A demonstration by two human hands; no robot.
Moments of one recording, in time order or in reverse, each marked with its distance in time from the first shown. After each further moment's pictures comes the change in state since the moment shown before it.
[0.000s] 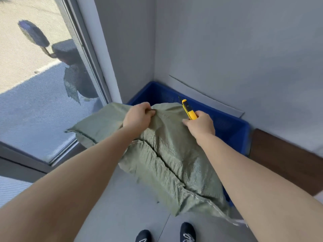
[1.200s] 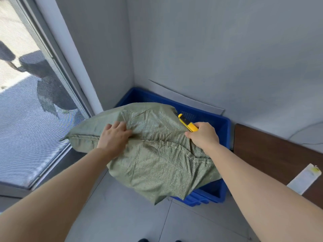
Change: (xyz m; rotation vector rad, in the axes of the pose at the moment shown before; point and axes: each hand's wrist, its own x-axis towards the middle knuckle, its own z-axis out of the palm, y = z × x) left_hand 0.007 -0.059 0.012 0.815 -0.144 0.482; right_hand -0.009 0.032 -0.052 -0.150 -0.069 0.014
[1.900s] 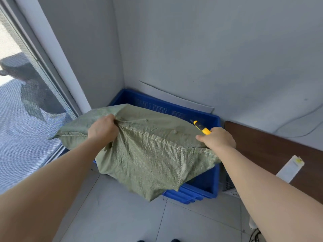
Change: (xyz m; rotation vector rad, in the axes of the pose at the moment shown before) left_hand 0.028 0.000 -0.032 -0.392 -0.017 -0.431; right_hand -0.006 0.045 -0.033 -0.243 0.127 0.321
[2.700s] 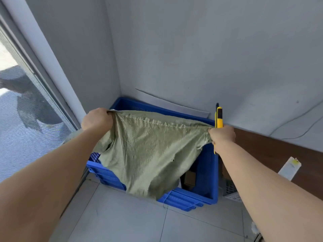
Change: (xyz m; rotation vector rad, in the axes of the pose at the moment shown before) left_hand 0.028 0.025 -0.047 -0.020 0.078 -0.131; right_hand 0.023 -0.003 -0.014 0.734 0.233 0.207
